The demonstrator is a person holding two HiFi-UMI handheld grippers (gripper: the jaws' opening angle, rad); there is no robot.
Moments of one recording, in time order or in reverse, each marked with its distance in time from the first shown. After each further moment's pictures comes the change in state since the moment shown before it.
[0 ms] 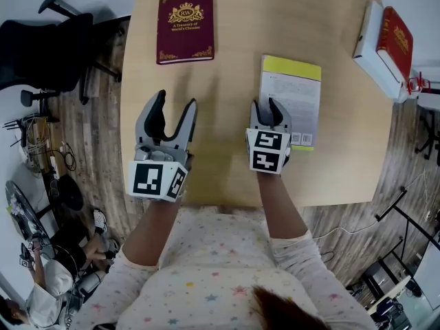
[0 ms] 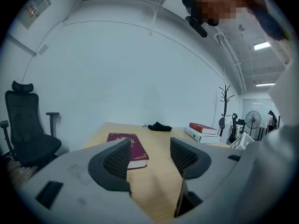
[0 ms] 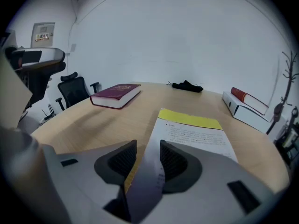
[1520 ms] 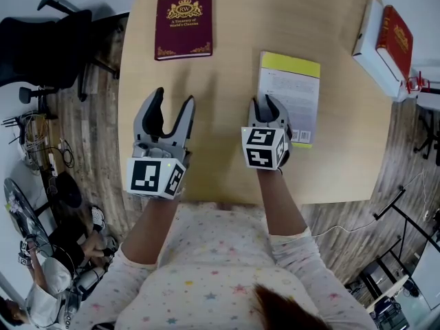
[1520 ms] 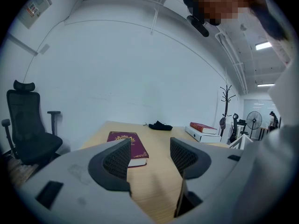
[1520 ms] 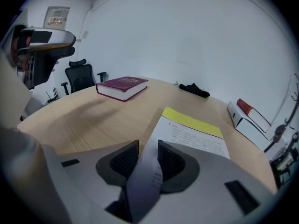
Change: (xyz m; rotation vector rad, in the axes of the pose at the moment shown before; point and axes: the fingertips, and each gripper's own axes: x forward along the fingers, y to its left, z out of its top) left arm -0.002 0.000 -0.003 -0.011 0.011 0.011; right arm 0.005 0.003 -0.009 -0.169 0.040 -0.001
